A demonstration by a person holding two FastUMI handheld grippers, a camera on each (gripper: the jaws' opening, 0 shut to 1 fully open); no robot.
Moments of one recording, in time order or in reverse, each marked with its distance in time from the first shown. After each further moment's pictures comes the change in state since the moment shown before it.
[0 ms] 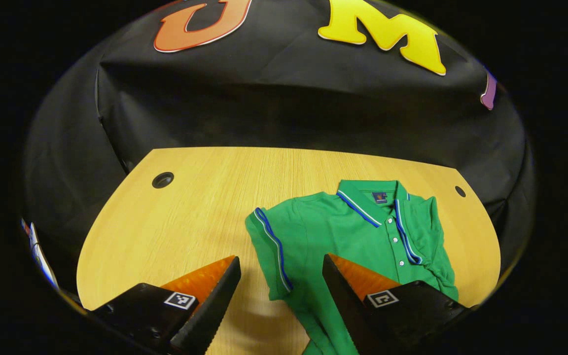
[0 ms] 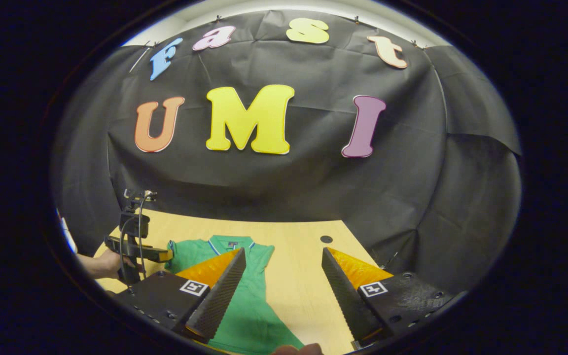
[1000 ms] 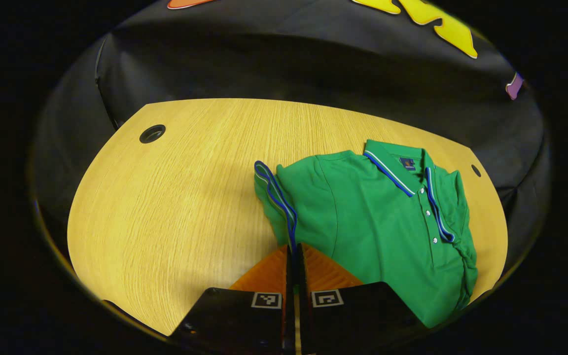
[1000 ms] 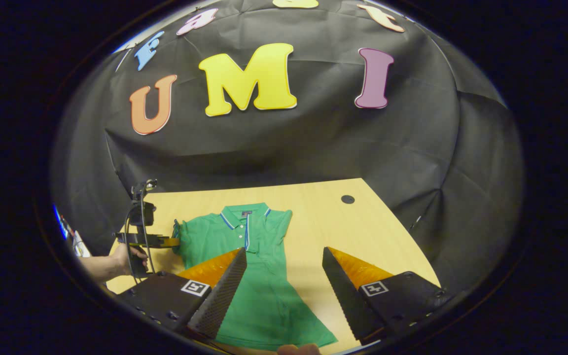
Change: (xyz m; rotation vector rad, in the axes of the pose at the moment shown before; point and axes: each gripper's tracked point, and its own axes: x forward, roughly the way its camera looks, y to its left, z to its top) left arm 0.037 0.016 -0.022 -0.102 0.075 -0.080; right arm 0.036 0.026 -0.063 0.096 0.226 0.084
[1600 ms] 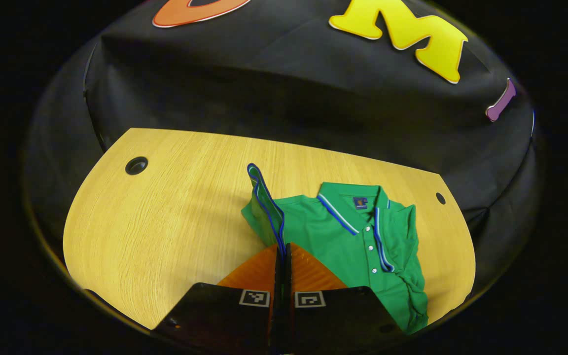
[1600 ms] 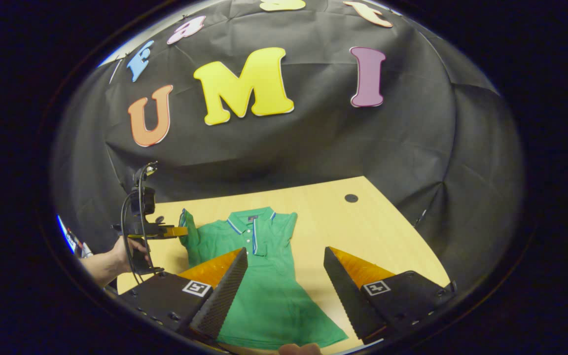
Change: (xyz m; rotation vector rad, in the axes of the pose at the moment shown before) left arm -0.038 -0.066 0.065 0.098 -0.097 -0.070; right arm -0.016 -0.006 0.015 0.055 -0.034 0.010
